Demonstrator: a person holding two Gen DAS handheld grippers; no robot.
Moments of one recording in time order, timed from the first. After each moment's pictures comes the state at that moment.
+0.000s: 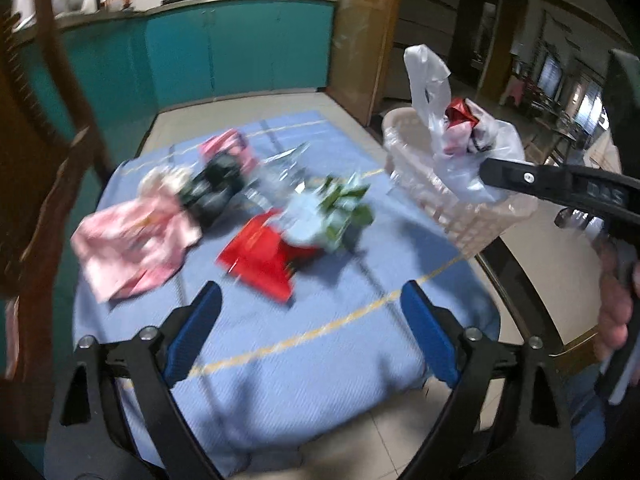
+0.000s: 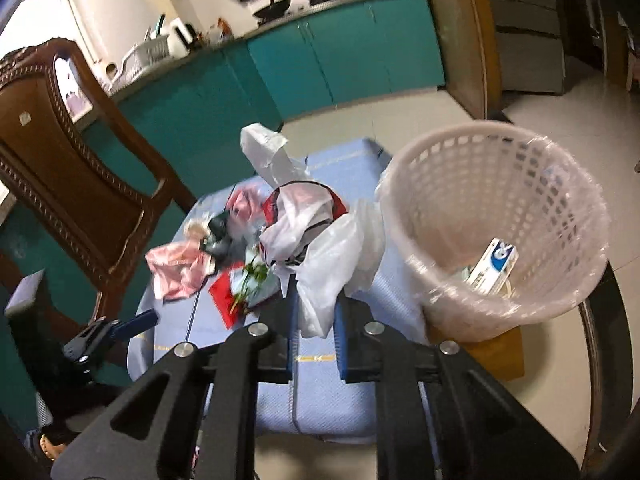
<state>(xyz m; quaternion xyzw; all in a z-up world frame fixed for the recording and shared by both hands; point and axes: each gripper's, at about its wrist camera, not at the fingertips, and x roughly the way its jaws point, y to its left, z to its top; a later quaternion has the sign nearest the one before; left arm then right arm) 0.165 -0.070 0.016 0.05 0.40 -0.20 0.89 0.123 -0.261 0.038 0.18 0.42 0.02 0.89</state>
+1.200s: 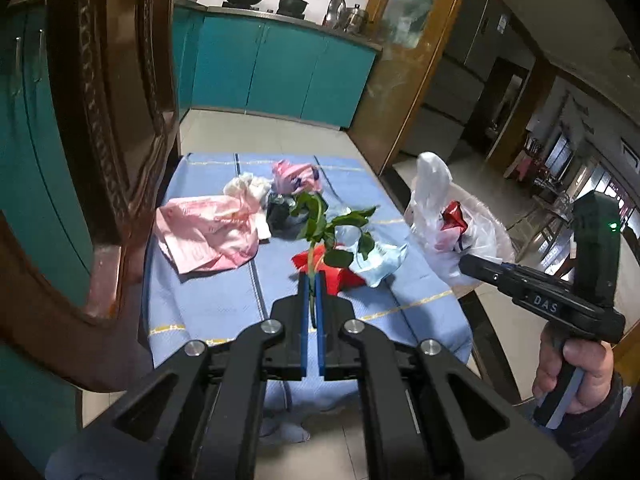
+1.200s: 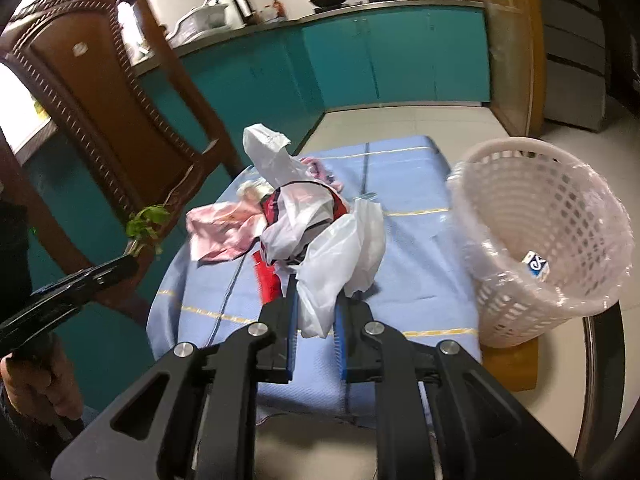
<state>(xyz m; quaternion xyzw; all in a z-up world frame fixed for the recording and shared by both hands) 0.121 0.041 0.058 -0.07 0.37 -0.17 0.91 0.109 -0.187 0.041 0.11 0.43 0.10 0.89</state>
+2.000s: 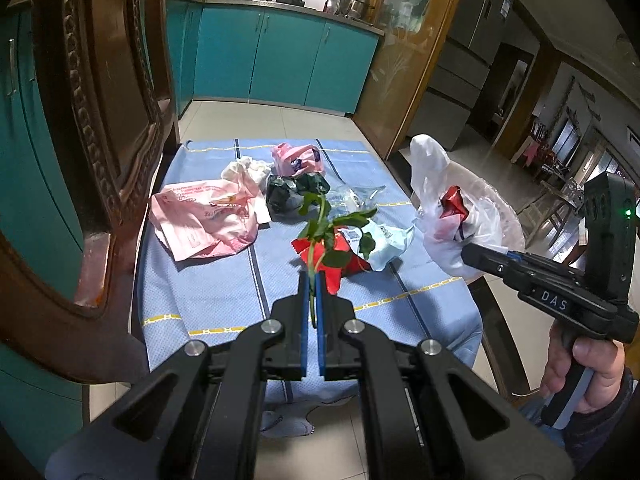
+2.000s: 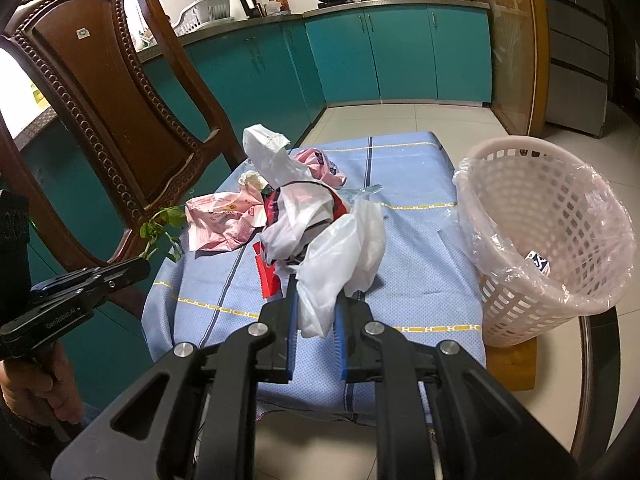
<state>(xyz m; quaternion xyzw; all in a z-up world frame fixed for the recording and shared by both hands) 0.122 0.031 0.046 -0.06 0.39 -0.17 0.90 0.110 -0.182 0.037 0.10 0.43 0.09 0.89</state>
